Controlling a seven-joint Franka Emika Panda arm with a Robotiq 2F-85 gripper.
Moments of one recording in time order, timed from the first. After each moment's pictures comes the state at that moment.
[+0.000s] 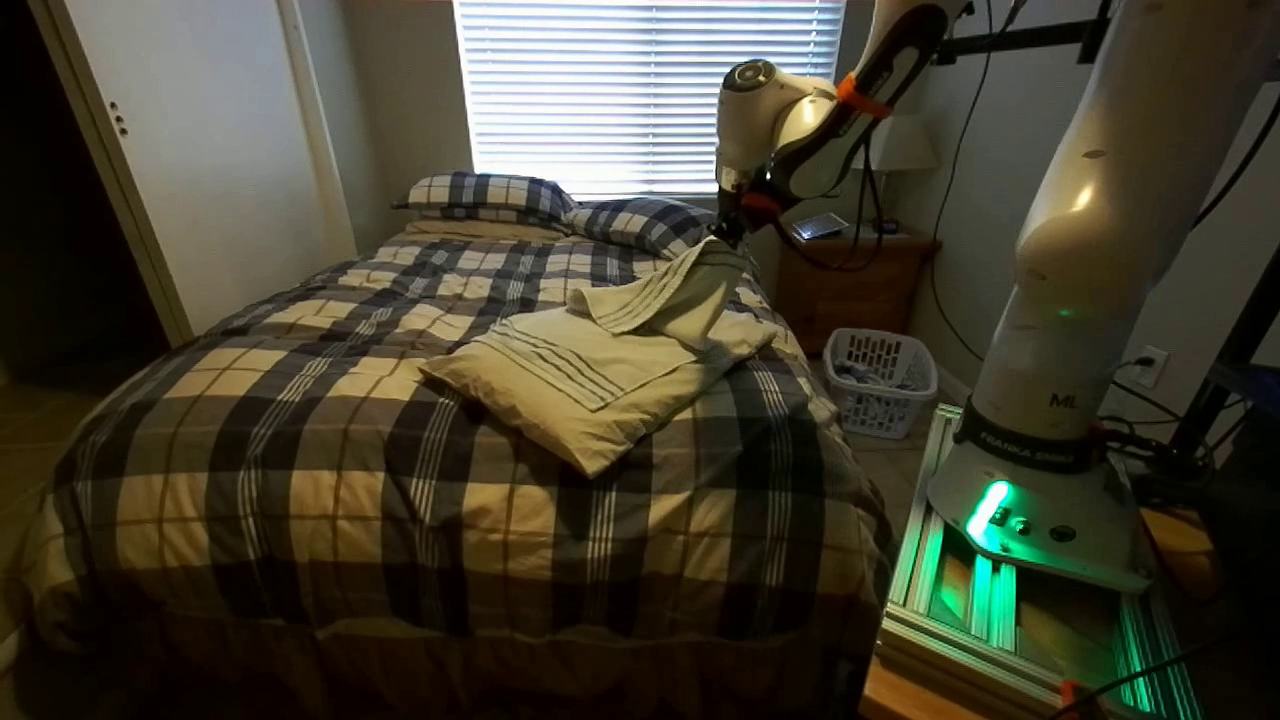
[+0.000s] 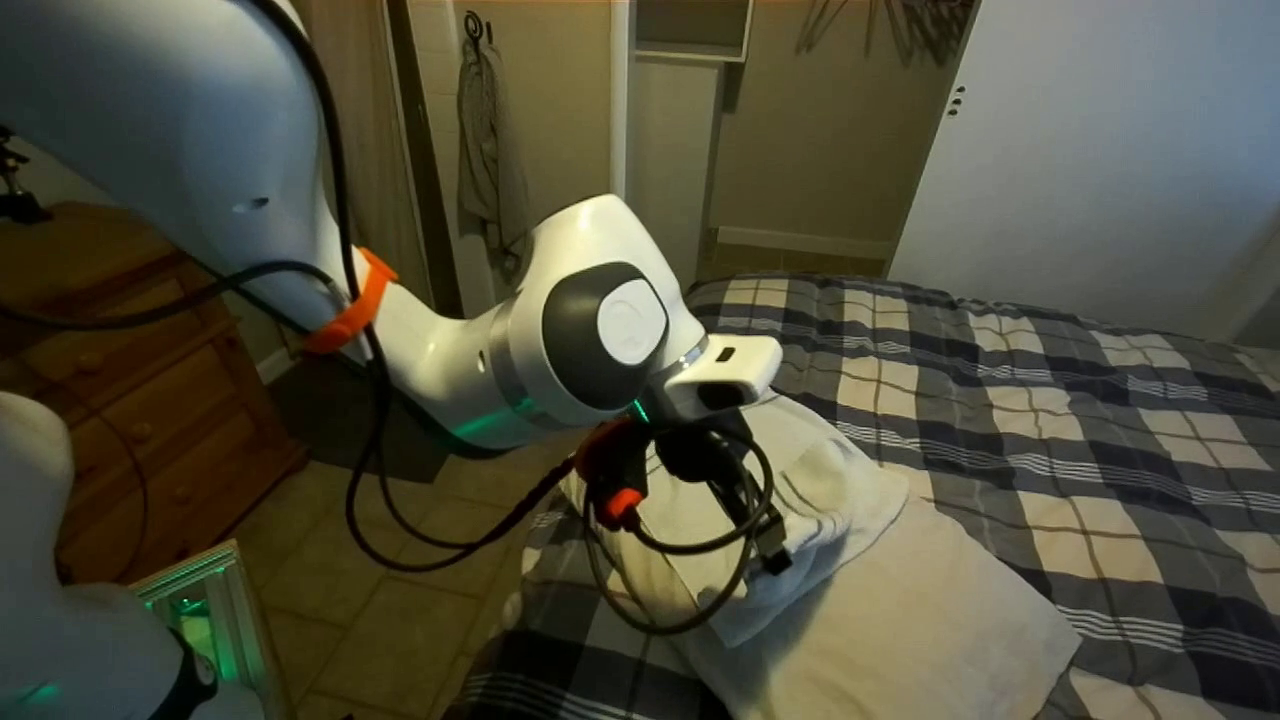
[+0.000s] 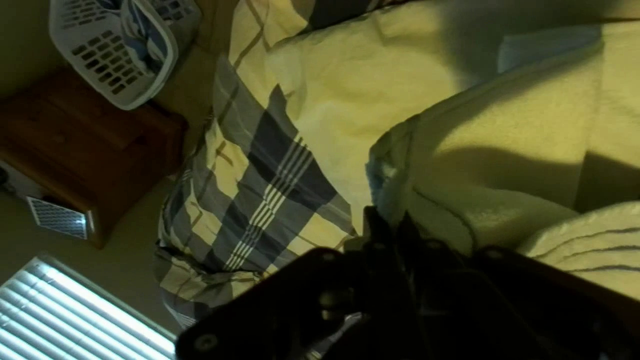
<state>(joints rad) -0.17 -0.05 -0.31 -2.42 -1.11 2.67 0.87</state>
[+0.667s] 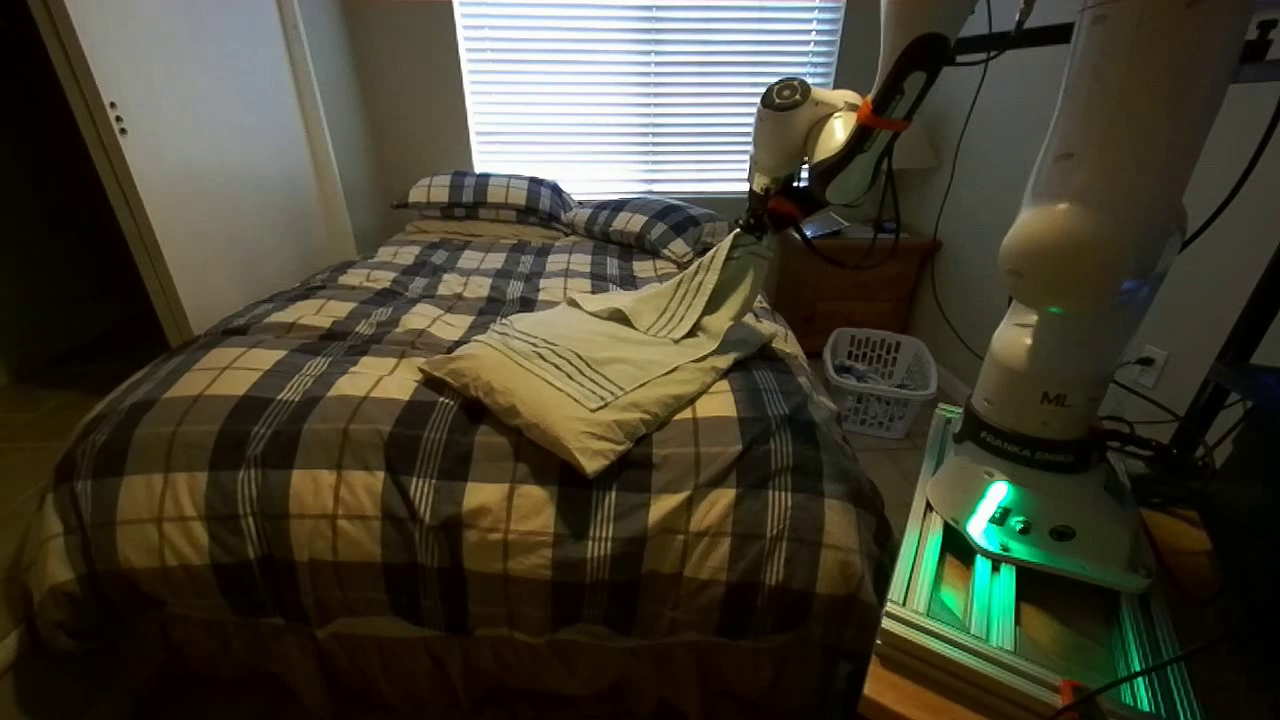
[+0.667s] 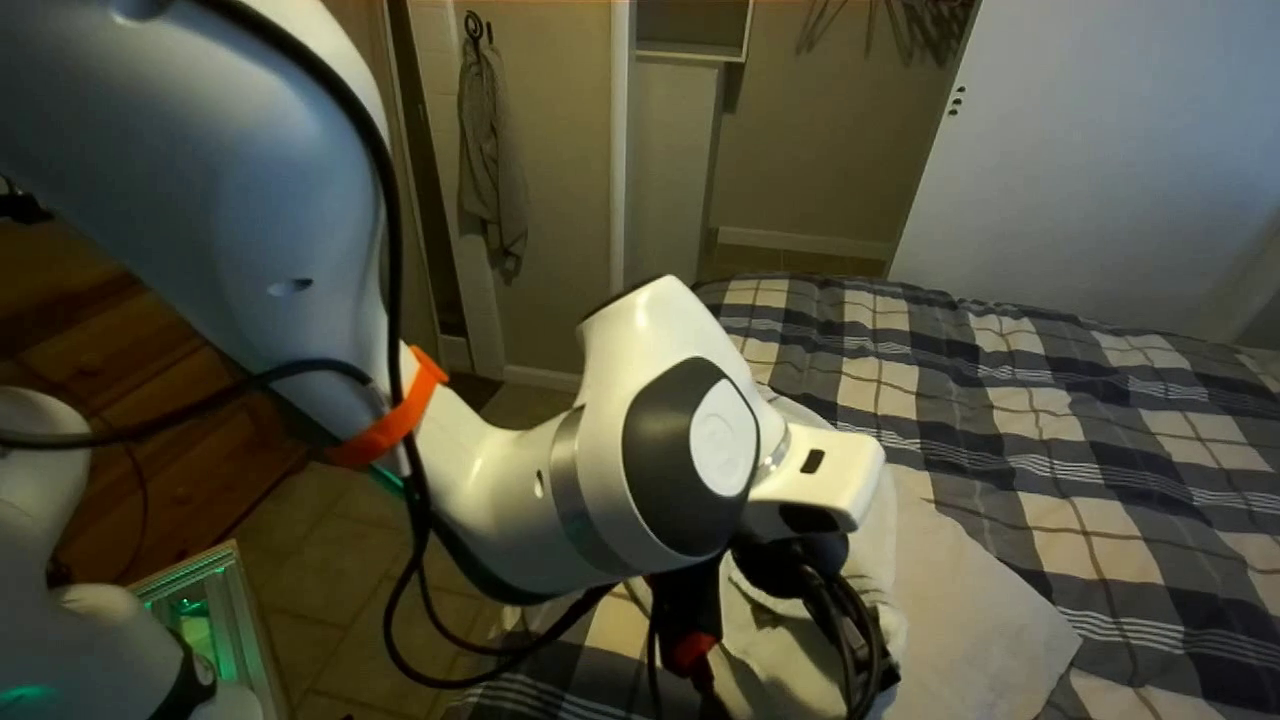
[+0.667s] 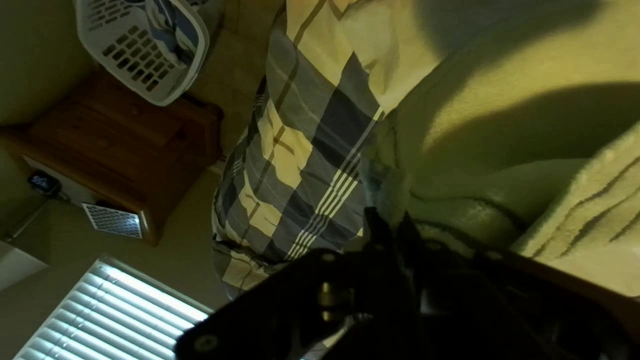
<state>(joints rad) -0.30 0.09 -0.41 -2.30 -1.33 2.87 1.06</state>
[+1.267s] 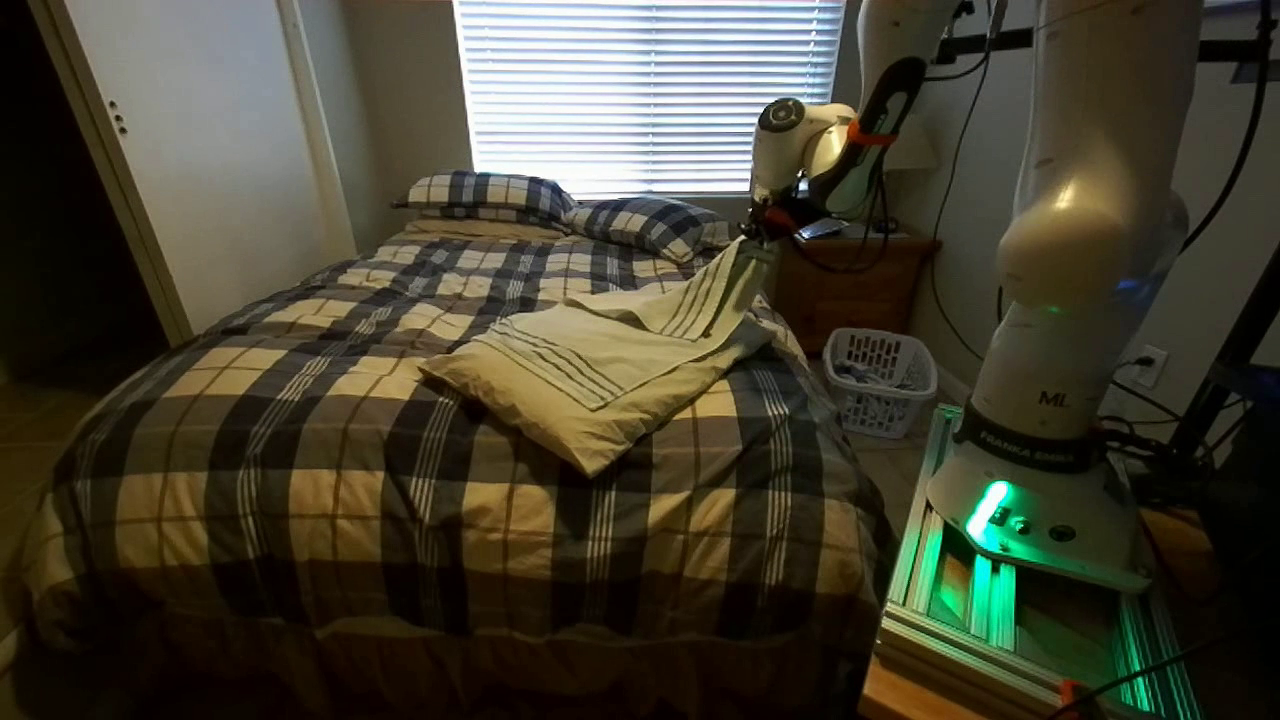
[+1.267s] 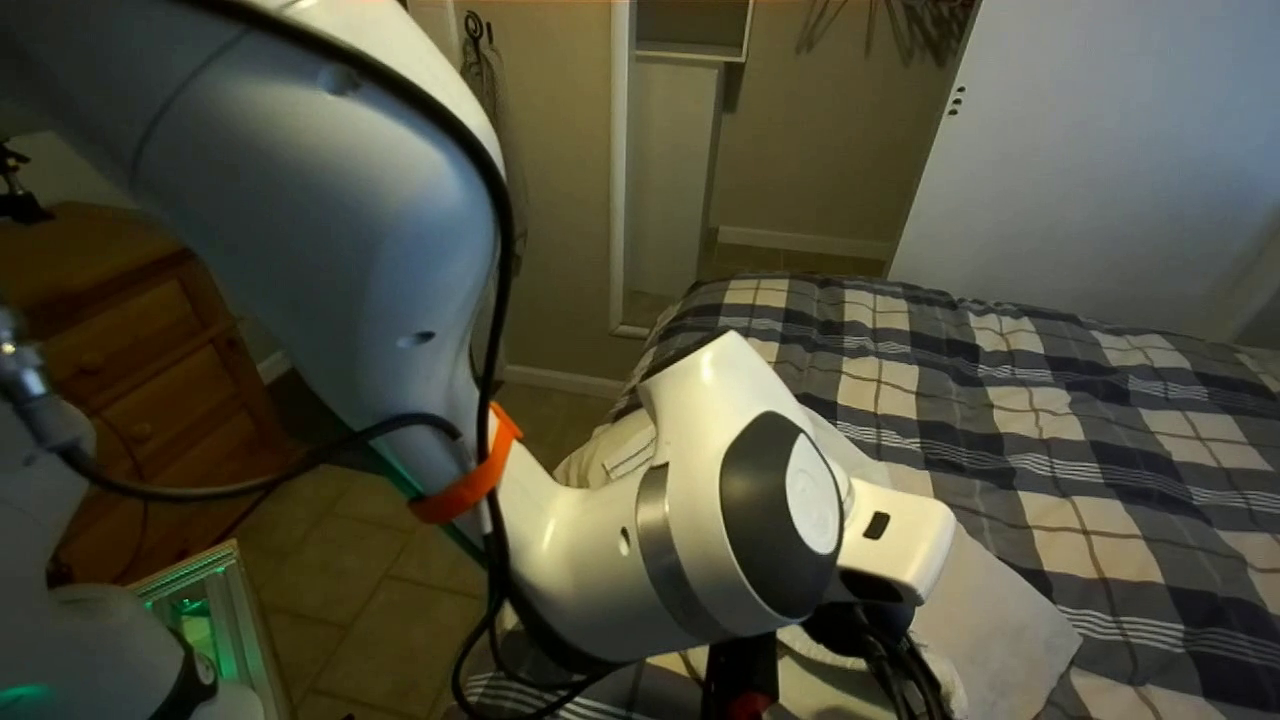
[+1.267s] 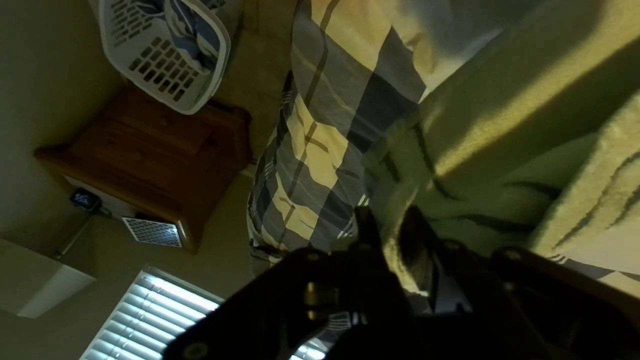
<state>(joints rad) -0.32 0.25 -0.46 -2.16 -1.40 2.91 1.23</state>
